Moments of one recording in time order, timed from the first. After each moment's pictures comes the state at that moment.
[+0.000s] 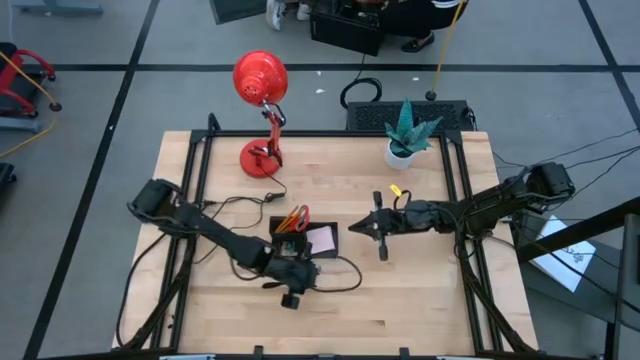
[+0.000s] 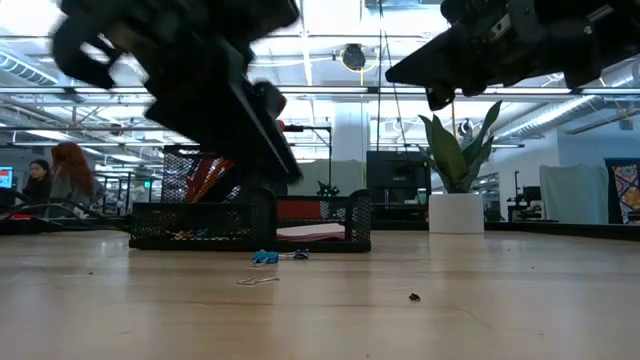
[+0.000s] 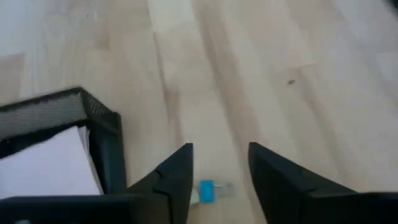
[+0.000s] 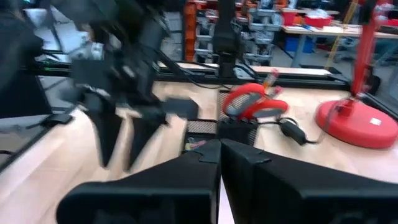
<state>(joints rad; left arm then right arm) -0.42 1.82 1.04 -0.05 -0.15 -0.10 0.15 1.30 0.42 0.71 0.09 0.01</state>
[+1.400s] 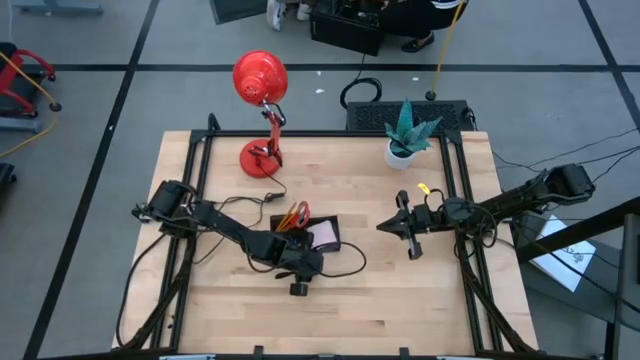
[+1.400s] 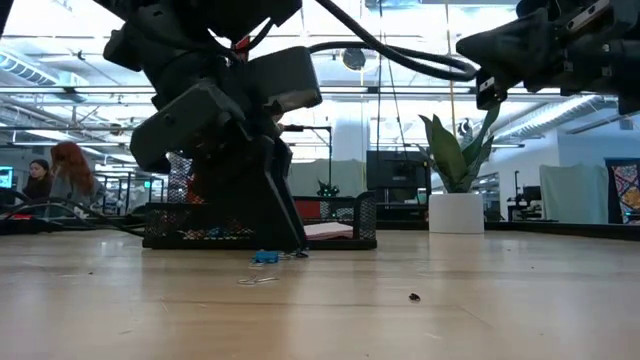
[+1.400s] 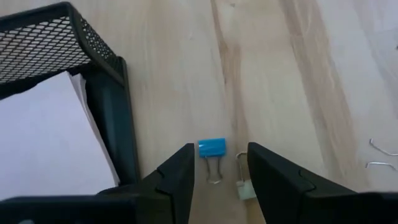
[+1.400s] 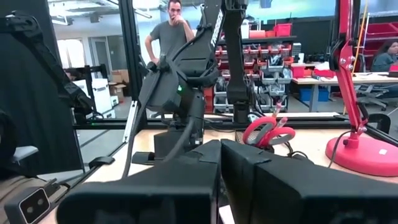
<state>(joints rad) -0.32 1.92 1.06 -0.09 -0.14 -0.14 0.17 1.02 0.09 1.02 0.02 0.07</state>
